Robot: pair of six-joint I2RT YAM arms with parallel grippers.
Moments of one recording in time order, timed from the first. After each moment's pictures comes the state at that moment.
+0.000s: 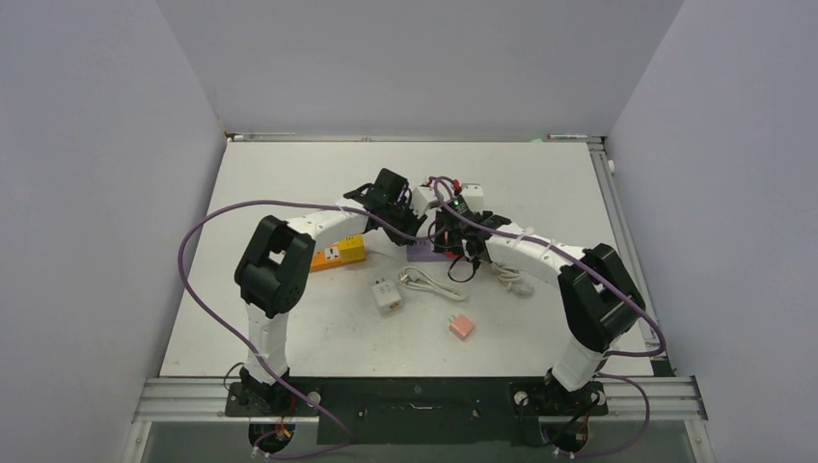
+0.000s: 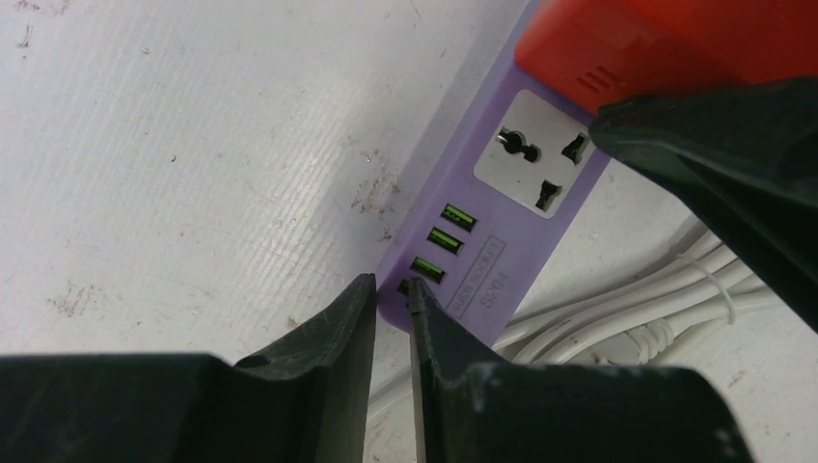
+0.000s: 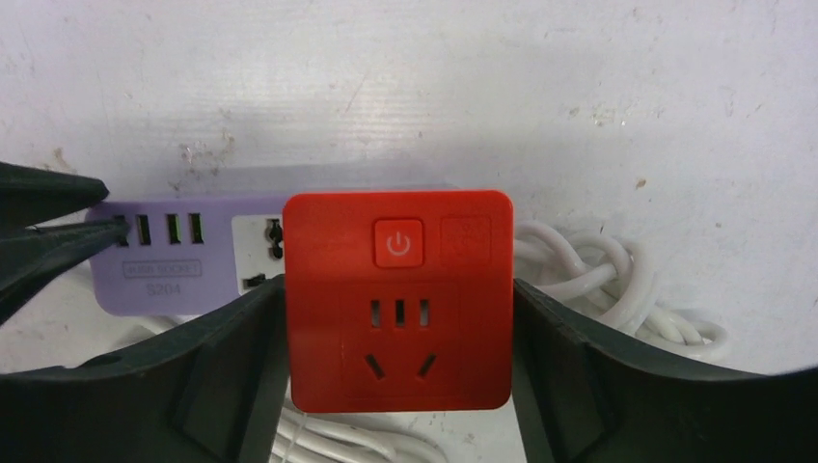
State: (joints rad) left arm -0.59 2.01 1.43 -0.37 0.32 0.31; right arm 0.65 1.69 1.08 -0.34 0.41 0.54
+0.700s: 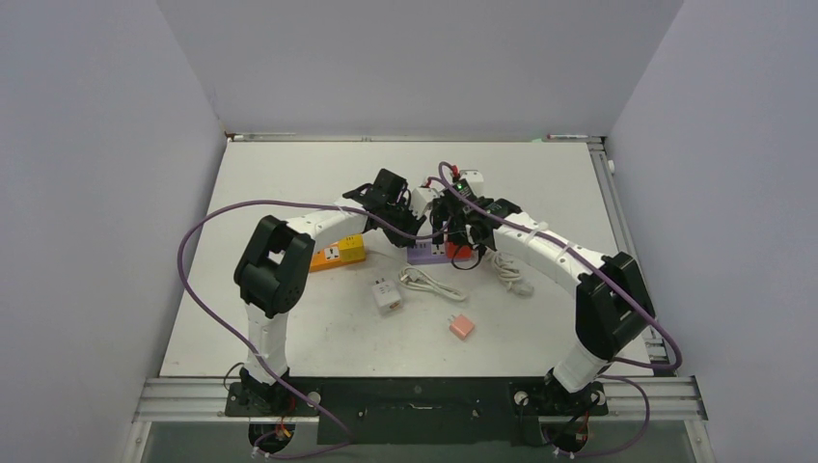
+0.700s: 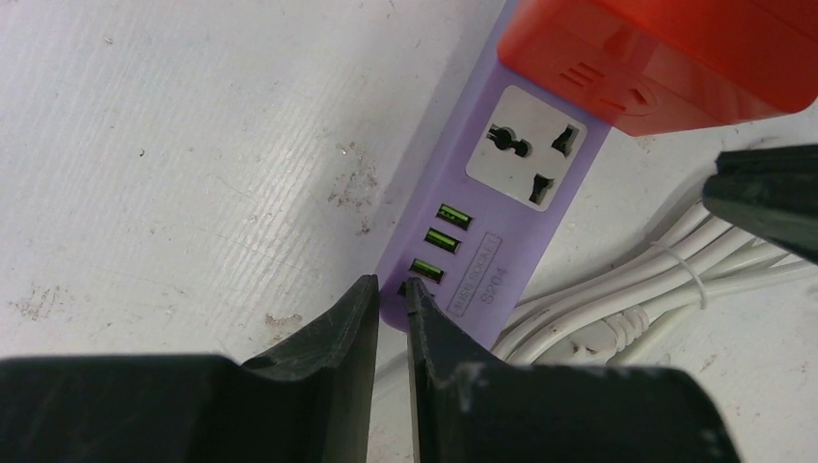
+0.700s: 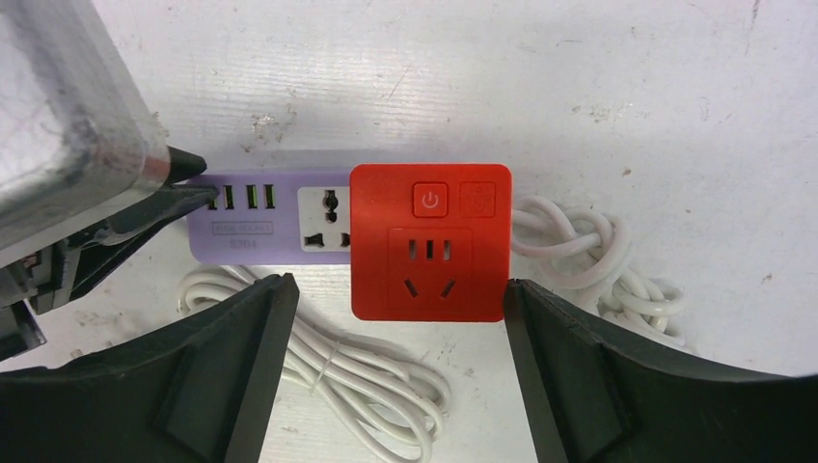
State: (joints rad) left arm -0.59 2.01 1.43 -0.39 0.36 0.30; right arm 0.63 1.63 1.25 -0.59 0.29 0.50
